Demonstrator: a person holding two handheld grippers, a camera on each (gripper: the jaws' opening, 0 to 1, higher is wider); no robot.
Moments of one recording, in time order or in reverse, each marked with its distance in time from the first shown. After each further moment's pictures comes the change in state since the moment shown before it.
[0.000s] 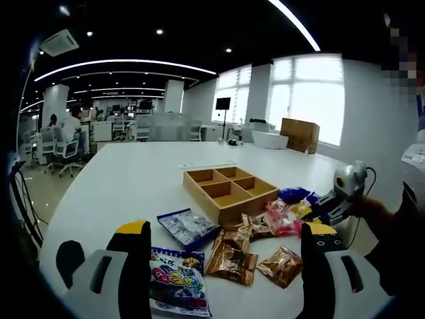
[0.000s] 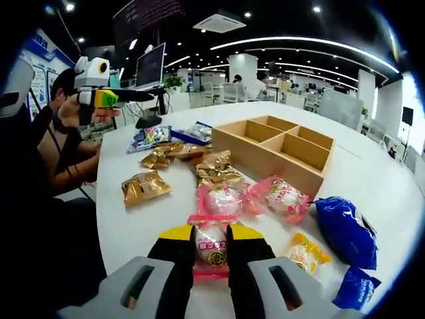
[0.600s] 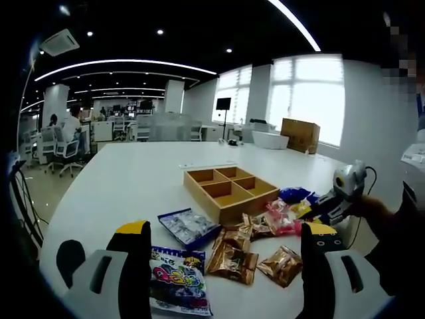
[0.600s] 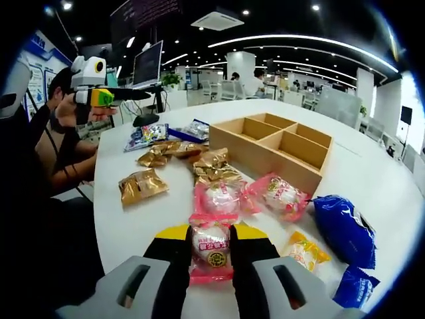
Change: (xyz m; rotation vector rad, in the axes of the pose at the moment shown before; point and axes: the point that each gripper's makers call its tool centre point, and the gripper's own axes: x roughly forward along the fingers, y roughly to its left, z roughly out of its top) left arm -0.001 0.001 0.000 -0.002 -0.002 0.004; right arm 0.000 -0.003 -0.001 0.007 0.017 -0.014
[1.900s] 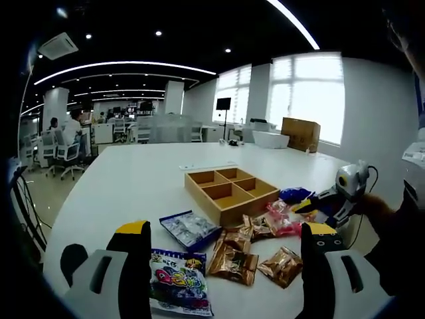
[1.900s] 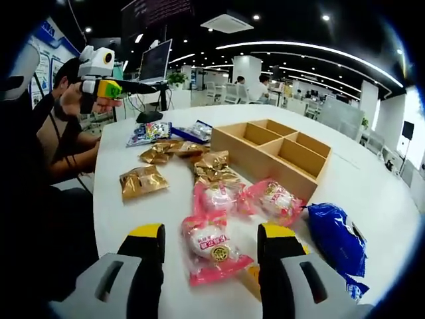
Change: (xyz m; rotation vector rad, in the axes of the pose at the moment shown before) left arm -0.002 -0.002 0.005 0.020 0.002 0.006; right arm -0.005 -0.002 0.001 -0.071 -0.004 -0.008
